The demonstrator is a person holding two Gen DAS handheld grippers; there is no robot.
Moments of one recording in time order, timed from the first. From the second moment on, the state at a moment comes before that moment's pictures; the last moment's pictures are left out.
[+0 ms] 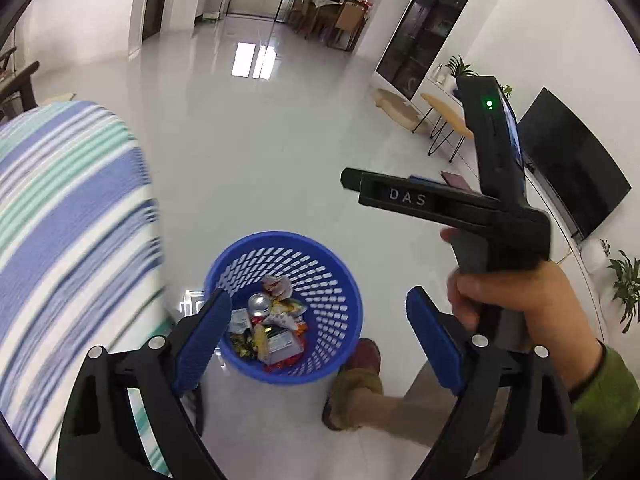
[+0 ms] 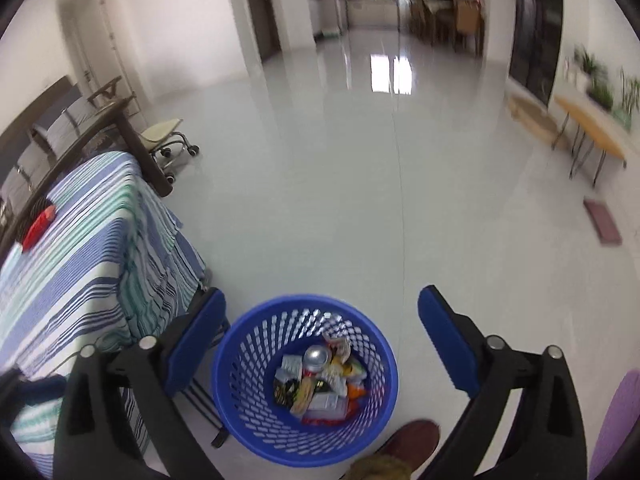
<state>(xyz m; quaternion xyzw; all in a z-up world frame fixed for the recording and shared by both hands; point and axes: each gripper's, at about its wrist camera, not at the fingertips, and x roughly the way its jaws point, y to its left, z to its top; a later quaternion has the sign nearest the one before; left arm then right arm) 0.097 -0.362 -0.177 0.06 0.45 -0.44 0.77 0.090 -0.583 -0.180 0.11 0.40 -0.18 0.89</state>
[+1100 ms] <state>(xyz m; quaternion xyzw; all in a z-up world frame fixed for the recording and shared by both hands) 0.279 0.045 -0.193 0.02 0.47 -0.02 0.88 0.251 -0.248 -0.180 0.03 0.52 0.04 0.85</state>
